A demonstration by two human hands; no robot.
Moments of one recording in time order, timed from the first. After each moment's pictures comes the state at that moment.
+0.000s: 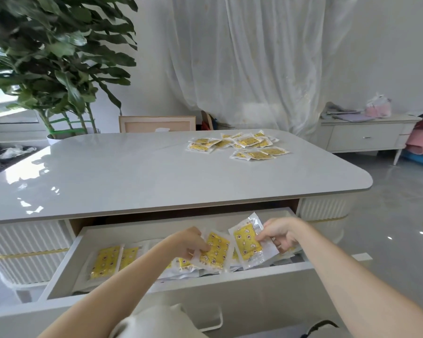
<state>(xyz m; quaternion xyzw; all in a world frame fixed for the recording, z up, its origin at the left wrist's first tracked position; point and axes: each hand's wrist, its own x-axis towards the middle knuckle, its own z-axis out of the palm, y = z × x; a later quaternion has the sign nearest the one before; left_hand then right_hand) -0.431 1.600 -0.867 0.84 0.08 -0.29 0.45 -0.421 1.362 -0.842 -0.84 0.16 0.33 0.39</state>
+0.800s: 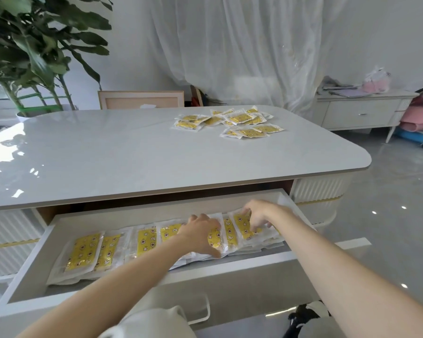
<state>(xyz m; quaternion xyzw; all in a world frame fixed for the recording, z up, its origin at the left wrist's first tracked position) -0.422 1.558 -0.902 0.96 -0.20 -0.16 0.09 -0.407 1.377 -0.853 -0.96 0.03 0.24 0.10</state>
